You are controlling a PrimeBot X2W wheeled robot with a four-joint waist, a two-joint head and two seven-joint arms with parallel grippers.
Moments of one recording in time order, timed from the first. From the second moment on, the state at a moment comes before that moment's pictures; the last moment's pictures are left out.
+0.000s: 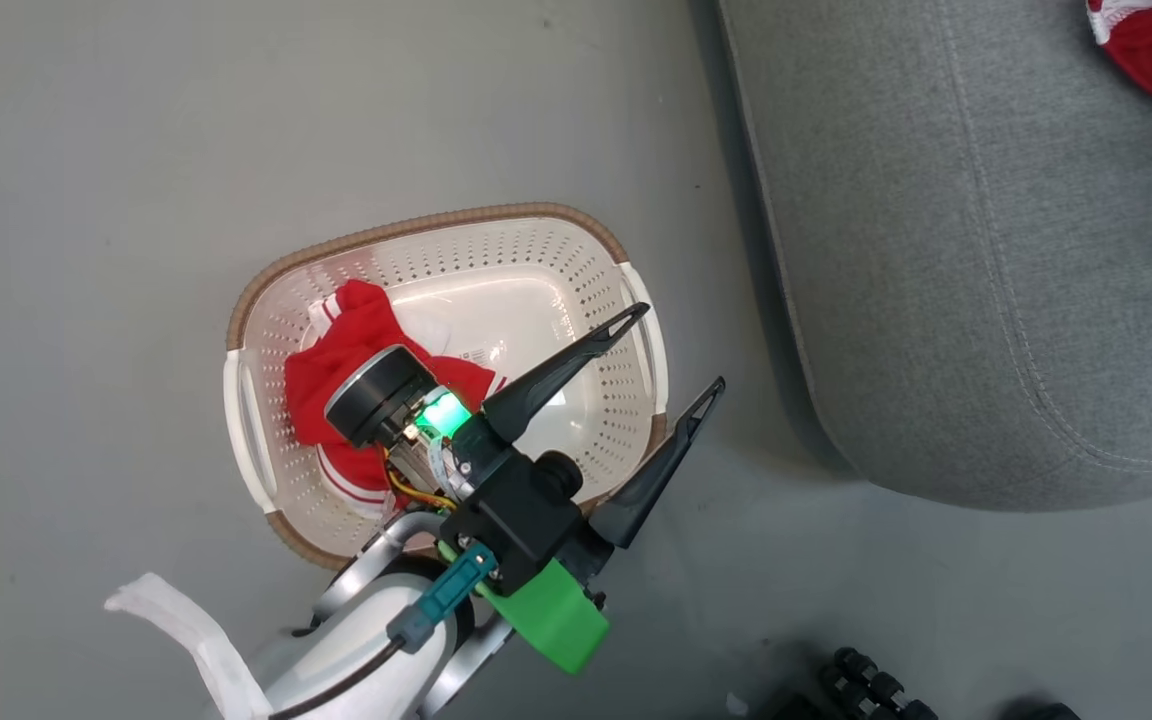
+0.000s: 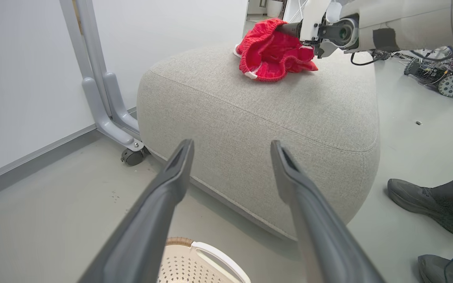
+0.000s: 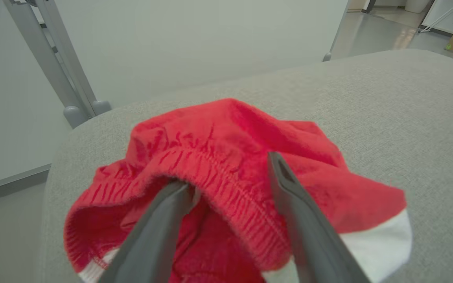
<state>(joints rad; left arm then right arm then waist) -0.46 0.27 -0.76 -0.13 -0.19 -0.10 -0.06 -1.02 -0.43 -0.17 0.98 0.35 0.13 -0.26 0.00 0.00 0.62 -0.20</state>
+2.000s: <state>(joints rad) 0.08 0.19 -0.19 0.10 -0.24 0.07 -0.26 0.11 -0.05 -0.05 -0.09 0.14 0.13 -0.07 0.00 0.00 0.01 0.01</state>
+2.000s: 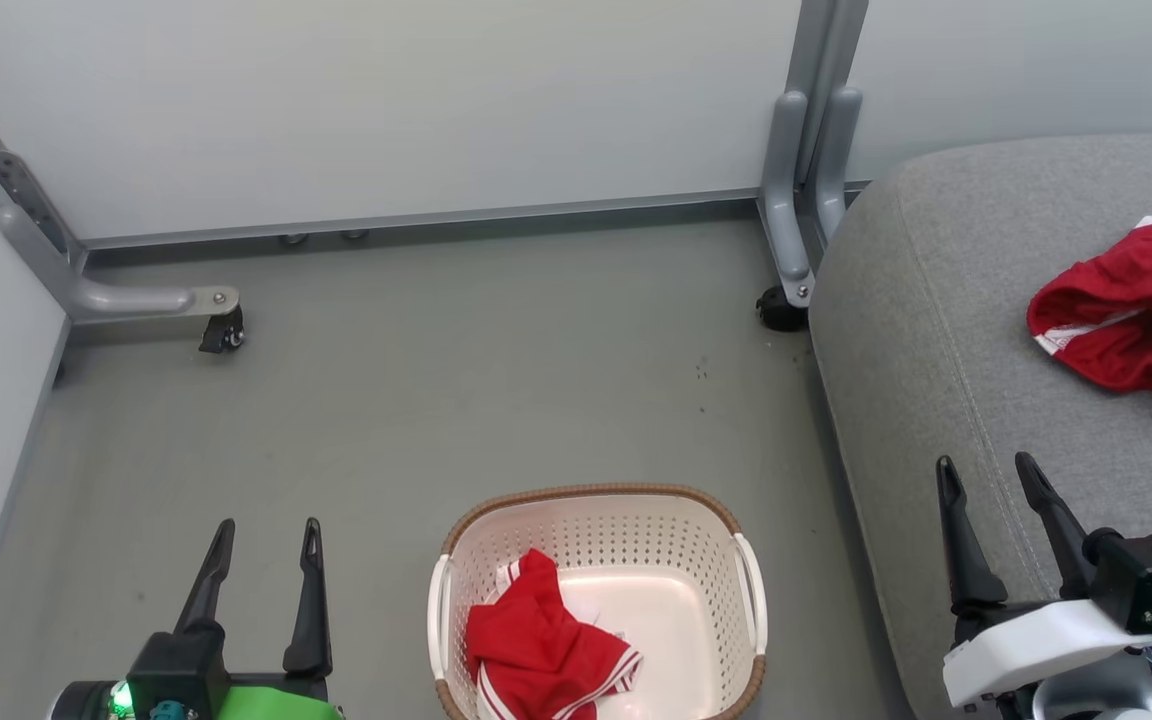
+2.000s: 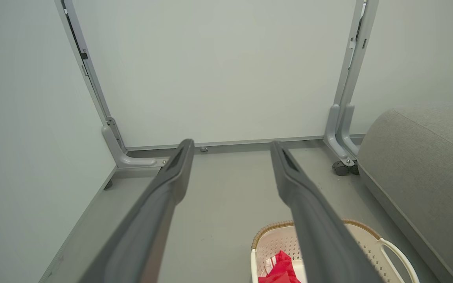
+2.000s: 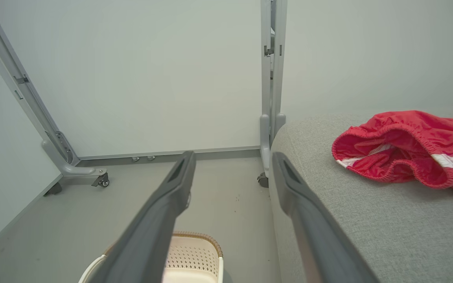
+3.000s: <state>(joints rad) 0.08 0.17 -0.19 0.16 -0.21 0.04 -0.26 0.14 -0.05 -0.04 -0.10 0.15 0.13 -0.05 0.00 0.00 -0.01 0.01</state>
